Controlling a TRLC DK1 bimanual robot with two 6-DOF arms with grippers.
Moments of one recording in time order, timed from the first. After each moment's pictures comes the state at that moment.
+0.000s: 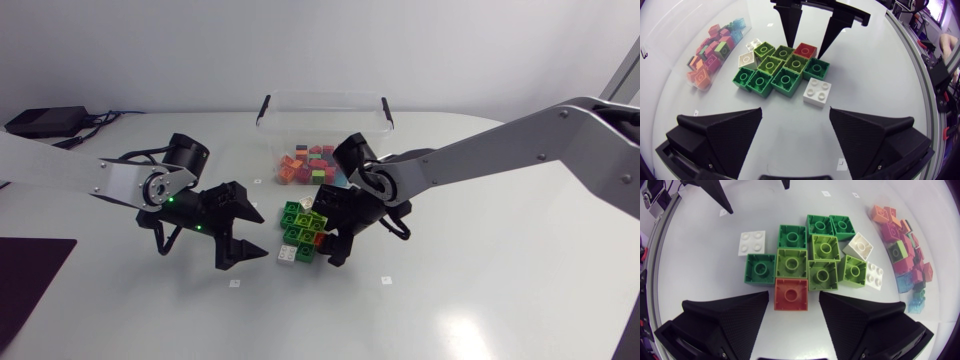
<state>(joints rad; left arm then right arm) -0.24 1.82 0.92 -0.25 0.60 1.02 0.56 2.03 1.18 -0.30 -0.27 -0.67</state>
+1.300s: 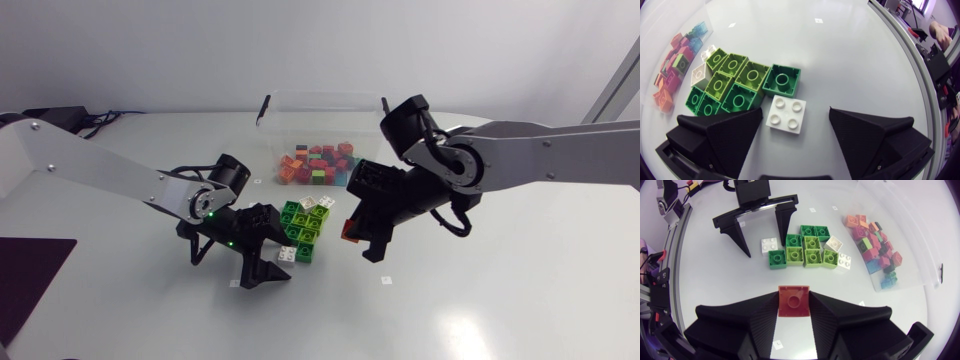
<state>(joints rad) -0.39 1.98 0.98 -0.25 0.61 1.05 0.51 1.65 1.02 -0.44 -0.28 -0.65</state>
